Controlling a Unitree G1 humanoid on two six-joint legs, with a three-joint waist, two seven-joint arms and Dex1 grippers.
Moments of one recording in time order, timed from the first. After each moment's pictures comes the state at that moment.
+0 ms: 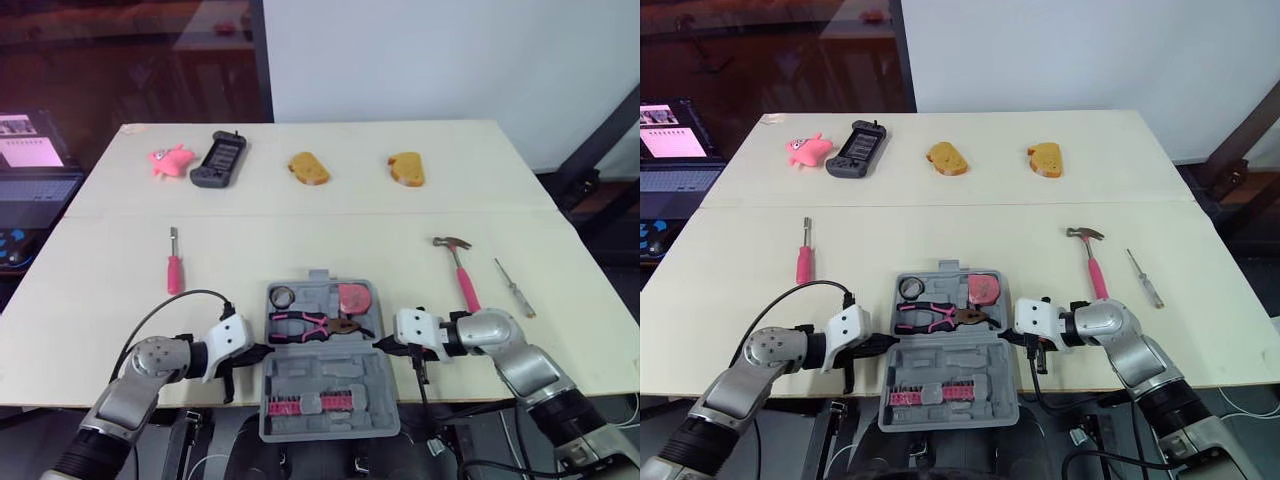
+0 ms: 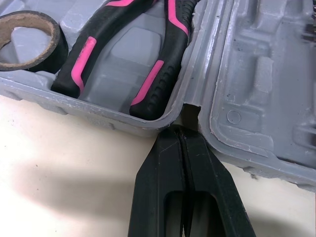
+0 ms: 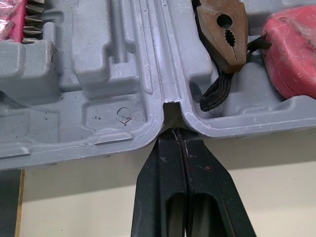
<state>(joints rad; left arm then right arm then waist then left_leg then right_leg) -0.02 0.61 -0.19 -0.02 -0.08 0.10 -1.01 -0.21 -0.69 0.30 0.07 -0.02 0.04 1.14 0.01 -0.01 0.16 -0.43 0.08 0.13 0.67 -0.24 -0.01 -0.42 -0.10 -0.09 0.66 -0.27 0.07</state>
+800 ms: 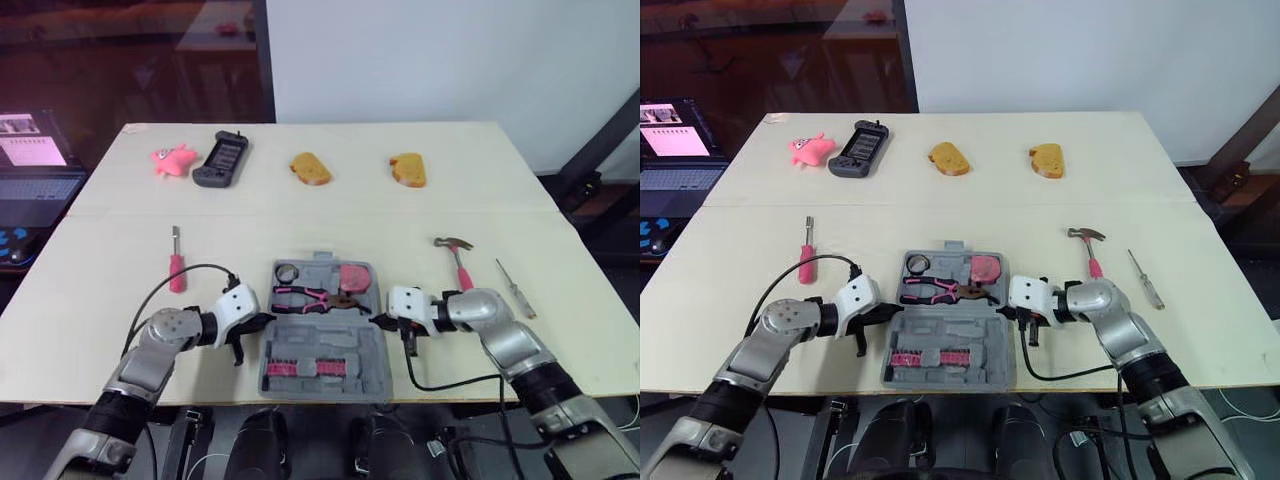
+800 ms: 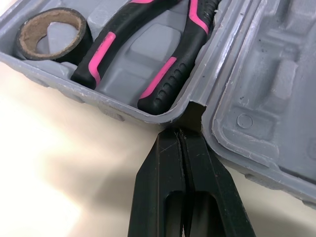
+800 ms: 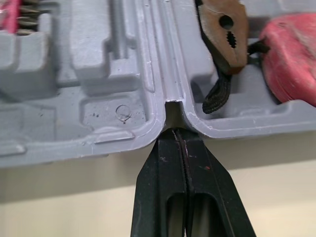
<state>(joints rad) -0.23 0.54 -0.19 0.17 -0.01 0.12 -0.95 -0.39 -0.59 0.30 0.28 -0.08 0.03 1.08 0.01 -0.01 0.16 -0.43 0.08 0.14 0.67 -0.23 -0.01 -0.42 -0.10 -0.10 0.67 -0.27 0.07</state>
